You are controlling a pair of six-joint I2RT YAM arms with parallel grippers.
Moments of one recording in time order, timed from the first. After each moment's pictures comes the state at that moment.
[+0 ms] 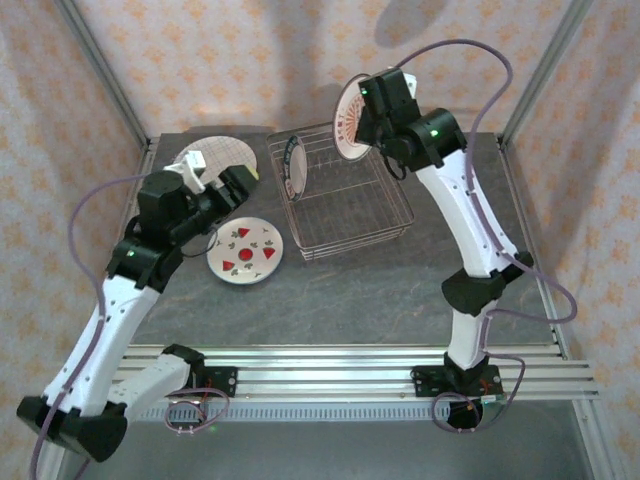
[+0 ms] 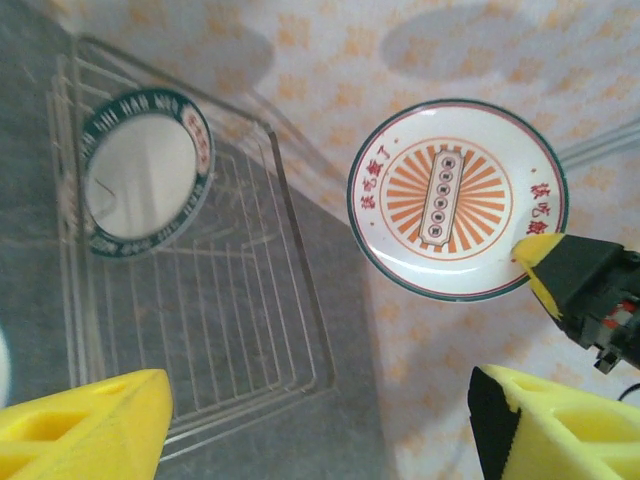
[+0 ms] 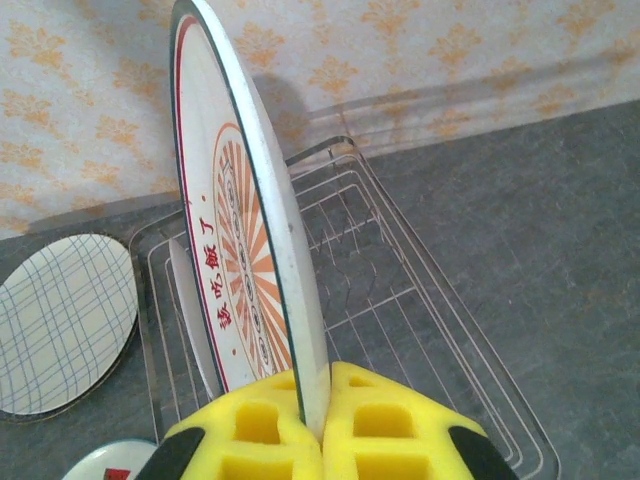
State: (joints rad) left arm -0.27 0.98 1.12 -0.43 0.26 -0.98; right arm 0.60 1.87 2.47 -1.29 0.43 0.60
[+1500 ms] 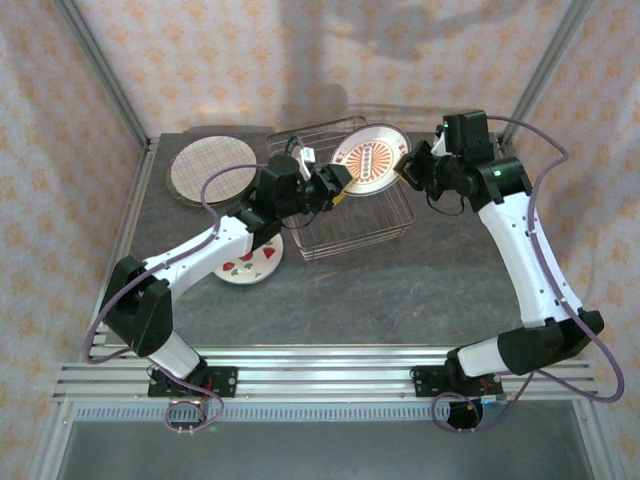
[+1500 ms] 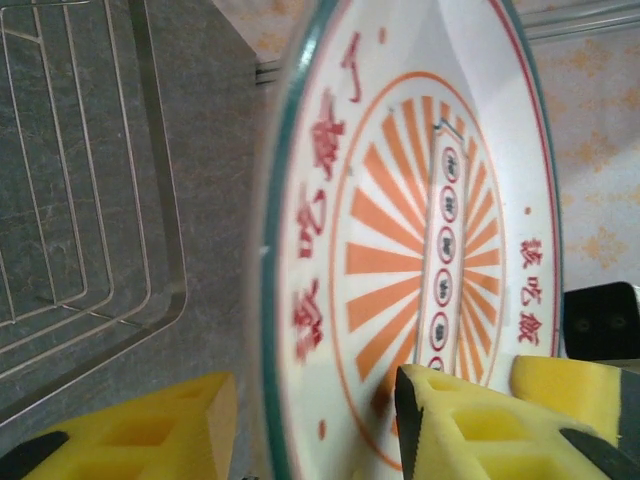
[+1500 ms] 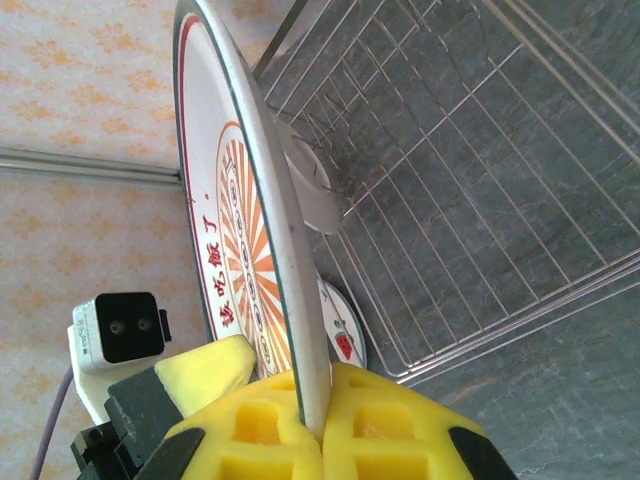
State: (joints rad) left arm -0.58 1.58 1.22 0.12 0.33 -1.33; right arm 0.28 1.40 1.68 -0.98 -0.32 0.89
